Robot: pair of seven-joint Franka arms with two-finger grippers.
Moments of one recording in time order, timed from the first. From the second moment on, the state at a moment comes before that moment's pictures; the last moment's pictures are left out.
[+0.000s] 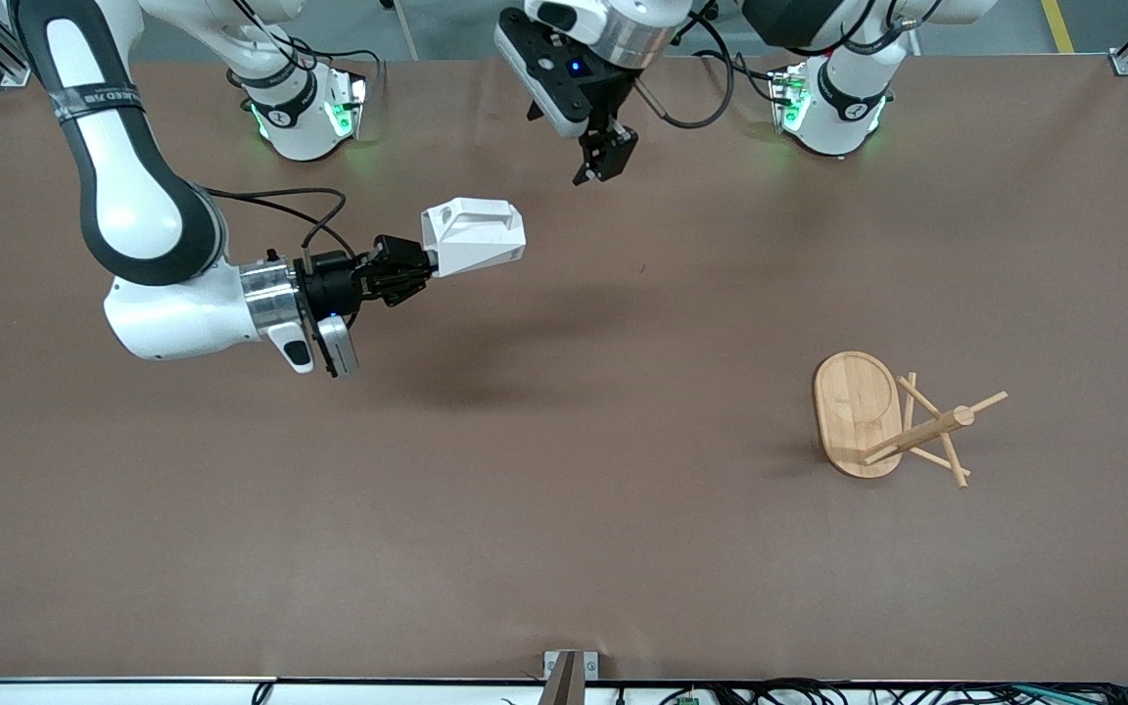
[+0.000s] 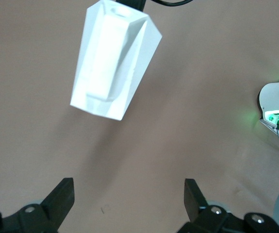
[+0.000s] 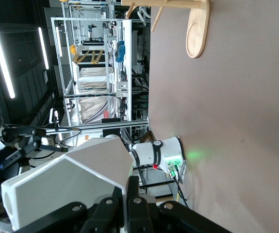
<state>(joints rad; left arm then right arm) -0.34 0.11 -0.58 -1.58 -0.15 1.96 0.06 -0.02 0.28 0.30 -1.90 1.30 1.65 -0.56</state>
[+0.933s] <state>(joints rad) -0.43 0.24 -0.58 -1.50 0.04 1.99 0.01 0.00 0.28 0.34 -1.96 1.34 1.56 -0.55</state>
